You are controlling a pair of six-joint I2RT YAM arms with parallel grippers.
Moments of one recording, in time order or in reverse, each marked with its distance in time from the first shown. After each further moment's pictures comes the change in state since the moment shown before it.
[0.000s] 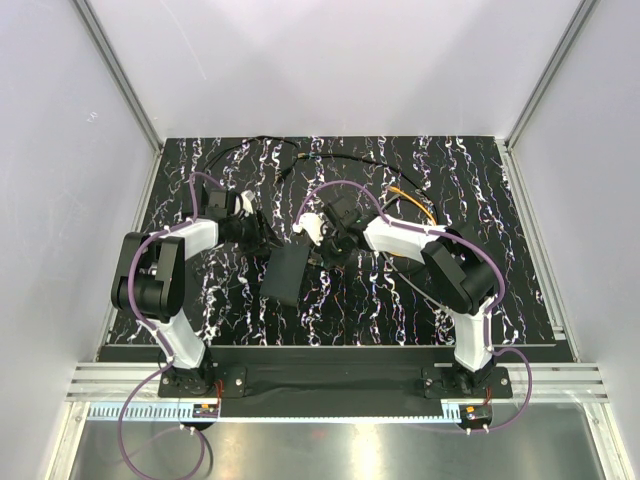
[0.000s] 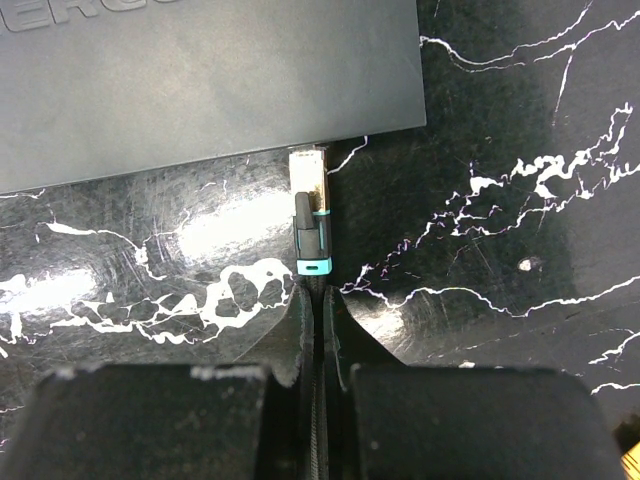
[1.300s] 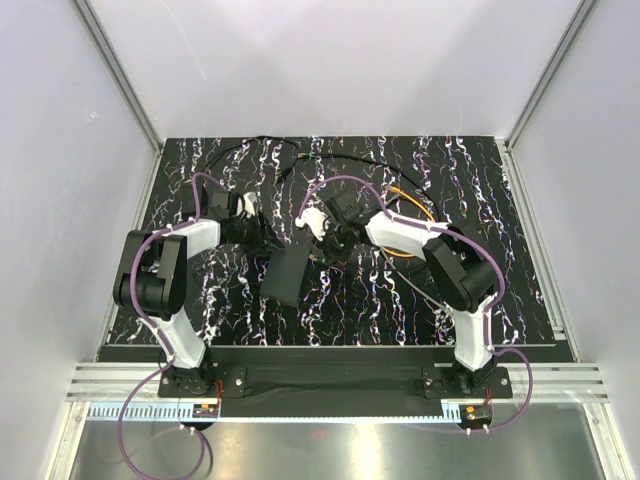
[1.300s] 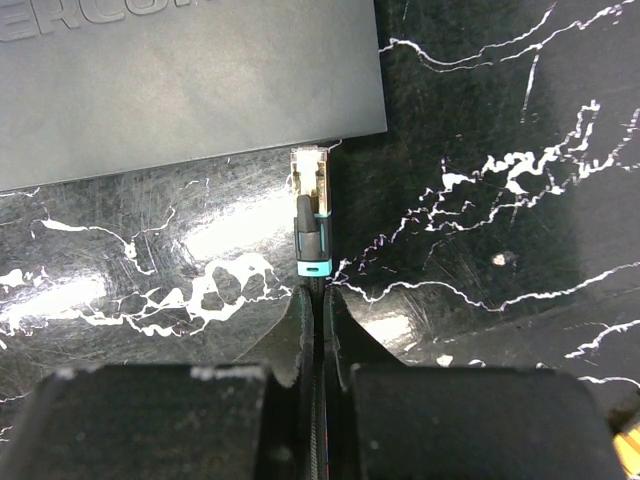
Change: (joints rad) left arm -0.010 0.019 0.000 0.003 -0.006 0.006; right arm -0.029 0.009 0.036 -0.034 -0.032 -0.007
